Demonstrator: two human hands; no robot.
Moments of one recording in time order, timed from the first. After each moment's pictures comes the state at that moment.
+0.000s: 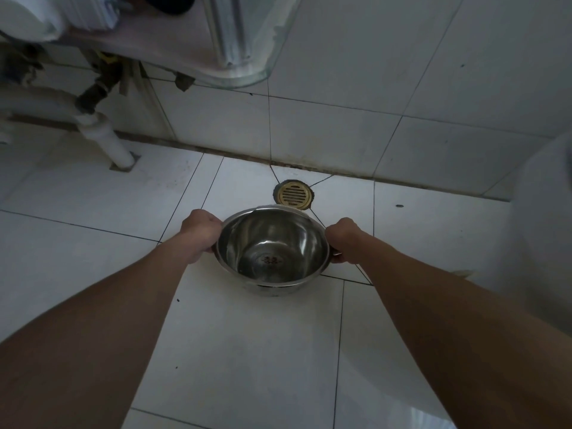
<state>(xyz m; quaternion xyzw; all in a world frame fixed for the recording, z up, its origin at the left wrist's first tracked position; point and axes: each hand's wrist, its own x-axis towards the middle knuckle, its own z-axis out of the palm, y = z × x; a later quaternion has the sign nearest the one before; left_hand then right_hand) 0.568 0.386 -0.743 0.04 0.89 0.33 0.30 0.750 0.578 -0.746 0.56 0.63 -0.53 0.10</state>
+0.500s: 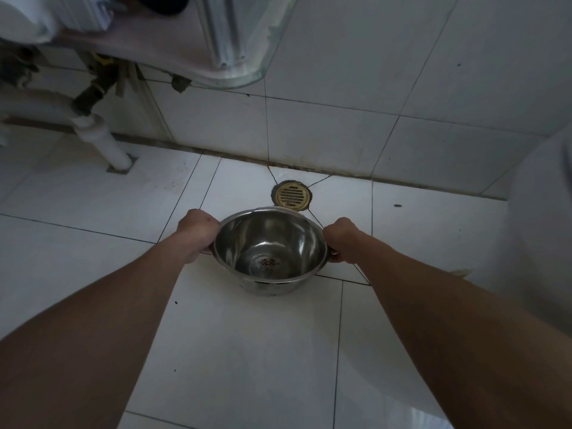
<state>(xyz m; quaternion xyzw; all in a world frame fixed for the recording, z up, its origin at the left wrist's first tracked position) 0.565 0.387 -0.743 0.05 0.89 0.32 0.30 0.748 0.579 -0.747 0.57 0.62 -0.54 0.09</state>
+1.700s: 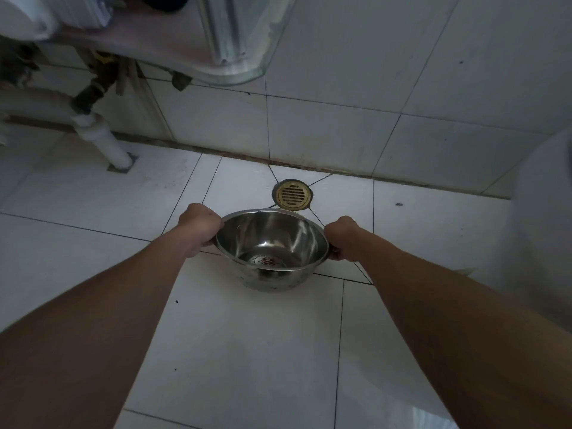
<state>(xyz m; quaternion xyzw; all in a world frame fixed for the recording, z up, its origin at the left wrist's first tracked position) 0.557 0.394 -0.747 0.03 0.88 0.36 0.31 0.745 0.583 -0.755 0.58 0.61 -0.54 0.09</state>
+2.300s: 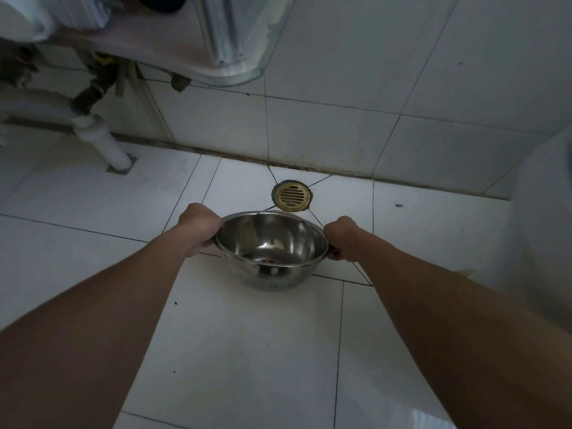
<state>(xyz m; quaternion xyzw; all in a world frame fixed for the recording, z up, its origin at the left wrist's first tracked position) 0.557 0.399 -0.742 0.03 0.88 0.36 0.32 0.744 0.586 -0.757 0.57 0.60 -0.55 0.09</state>
